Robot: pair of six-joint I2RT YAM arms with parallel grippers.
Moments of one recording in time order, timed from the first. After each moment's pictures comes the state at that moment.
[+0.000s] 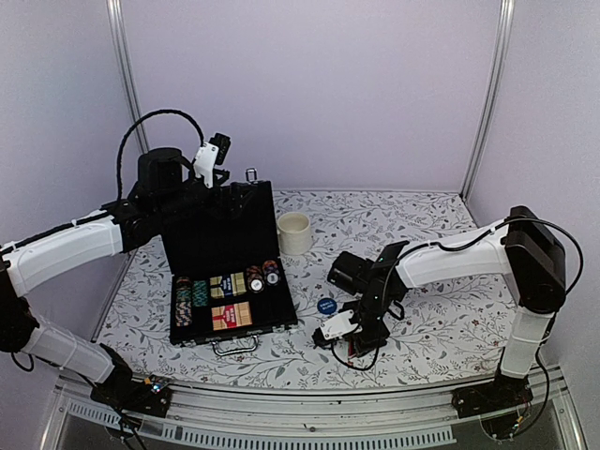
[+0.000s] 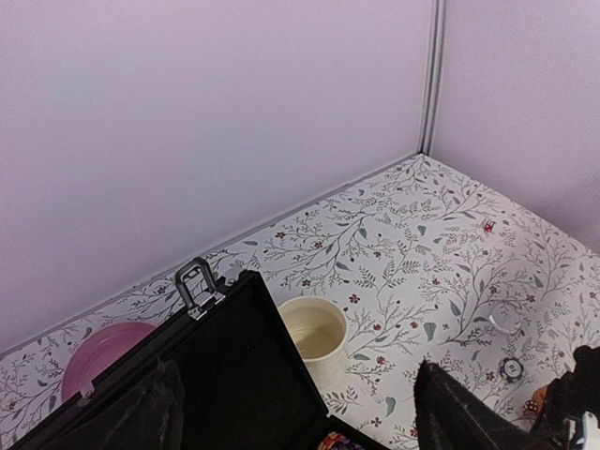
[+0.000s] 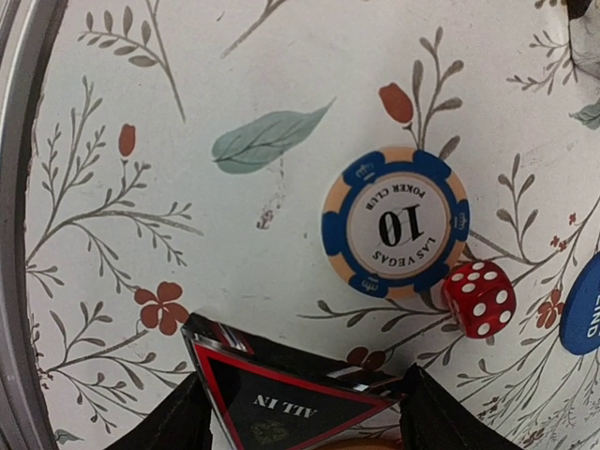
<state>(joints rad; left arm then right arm) -0.58 1.32 1.03 0.06 0.03 0.04 1.01 1.87 1.17 -0.75 -0.13 -0.91</state>
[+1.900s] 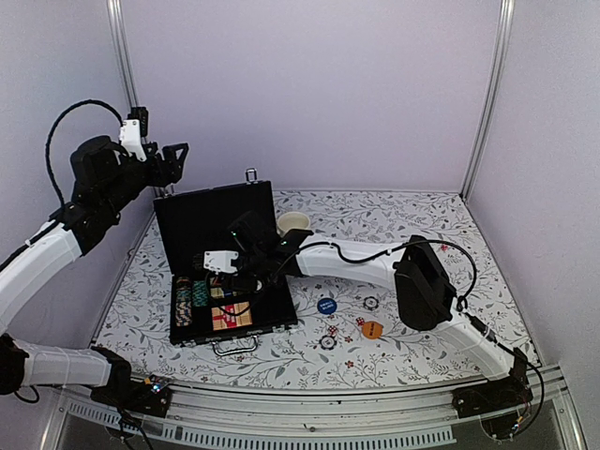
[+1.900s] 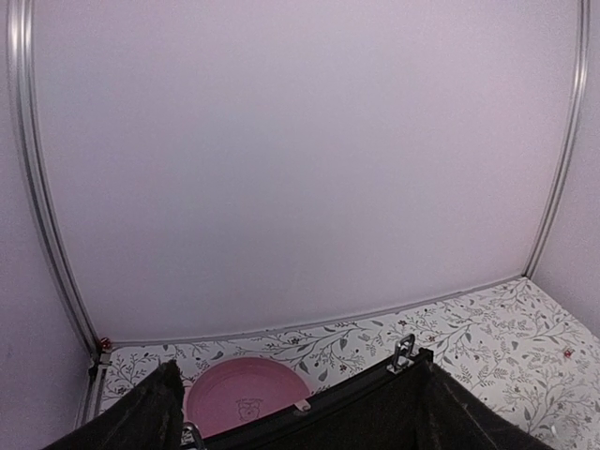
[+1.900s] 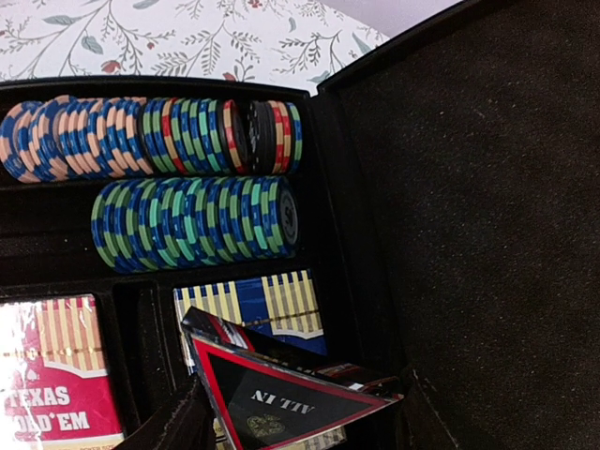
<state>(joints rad) -0.32 1.08 1.00 0.08 -0.07 -0.07 1.09 2.61 2.34 -0.40 -0.08 -0.69</state>
